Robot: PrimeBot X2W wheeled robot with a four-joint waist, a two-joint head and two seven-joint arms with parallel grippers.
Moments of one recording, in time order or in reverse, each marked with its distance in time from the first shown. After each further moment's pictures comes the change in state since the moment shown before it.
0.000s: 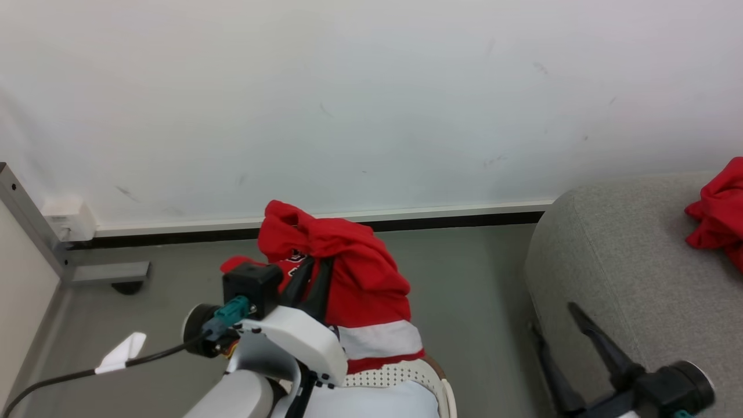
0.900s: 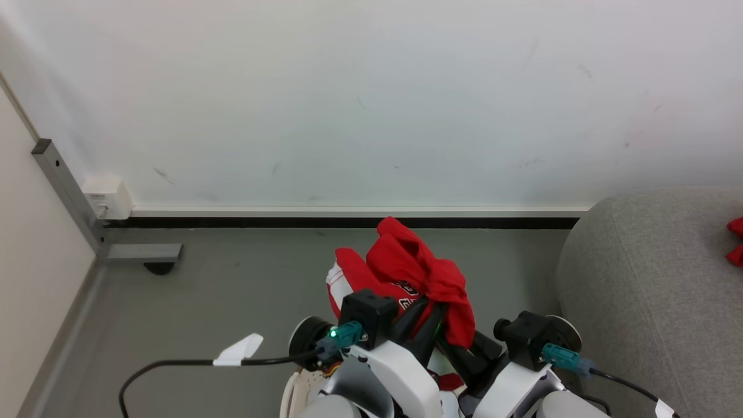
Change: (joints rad) left arm -0.044 -0.155 -0.198 0.047 0.016 -0.091 0.044; right arm -0.408 0.033 0.547 0.281 0.319 0.000 0.063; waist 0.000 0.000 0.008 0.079
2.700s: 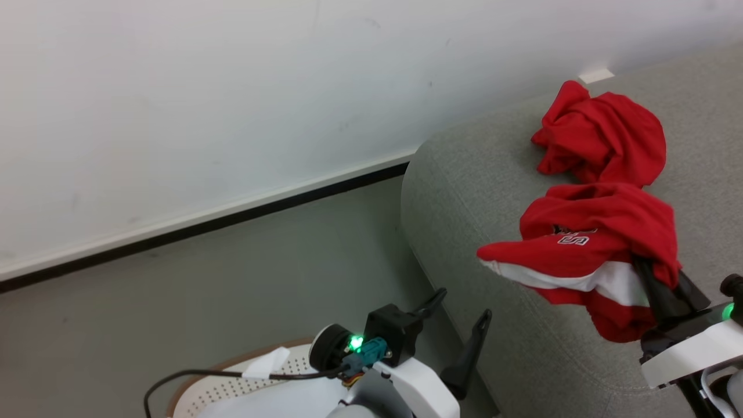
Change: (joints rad) left arm -0.014 -0.032 -0.071 0.079 0.005 -0.005 -0.072; right arm 0.173 -0.265 -0.496 -0.210 -0.012 0.000 -0.006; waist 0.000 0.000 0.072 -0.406
